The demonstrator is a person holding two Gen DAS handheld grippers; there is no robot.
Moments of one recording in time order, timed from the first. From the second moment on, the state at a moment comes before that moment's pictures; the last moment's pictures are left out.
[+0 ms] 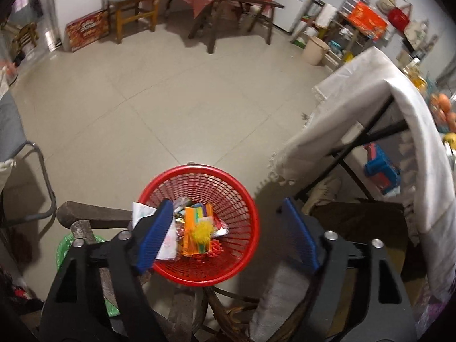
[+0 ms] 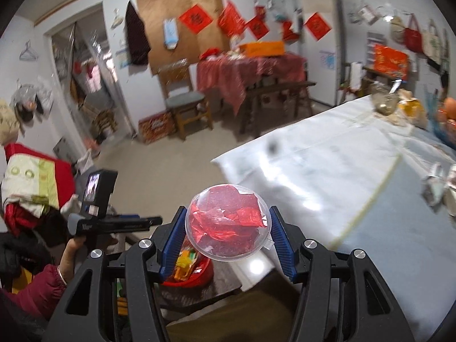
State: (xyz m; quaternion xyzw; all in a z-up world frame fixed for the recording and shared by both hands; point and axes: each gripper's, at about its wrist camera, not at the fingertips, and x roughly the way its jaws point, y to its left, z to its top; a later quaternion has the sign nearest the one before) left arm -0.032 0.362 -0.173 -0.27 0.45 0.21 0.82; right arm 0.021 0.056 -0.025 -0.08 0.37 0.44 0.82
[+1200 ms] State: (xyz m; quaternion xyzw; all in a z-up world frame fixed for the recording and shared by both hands) left arm -0.039 0.396 -0.200 -0.26 0.51 0.31 0.76; right arm -0.018 0.220 -0.167 -0.21 0.49 0.51 0.67
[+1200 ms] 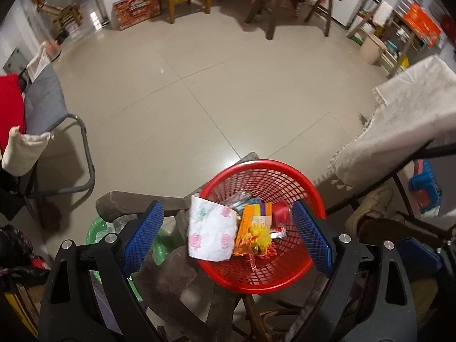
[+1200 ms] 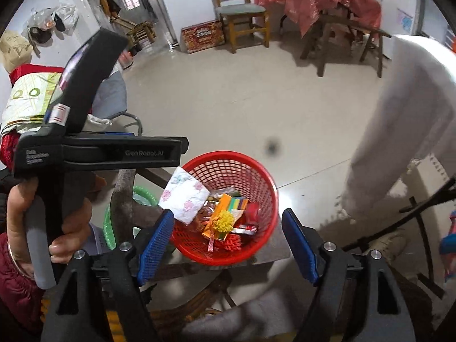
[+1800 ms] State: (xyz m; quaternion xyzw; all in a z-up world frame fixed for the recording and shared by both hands) left arm -0.025 0.298 -0.097 -0.16 0.40 0.25 0.87; right arm -0.033 0.107 -0.053 -0.16 0.36 0.47 0.79
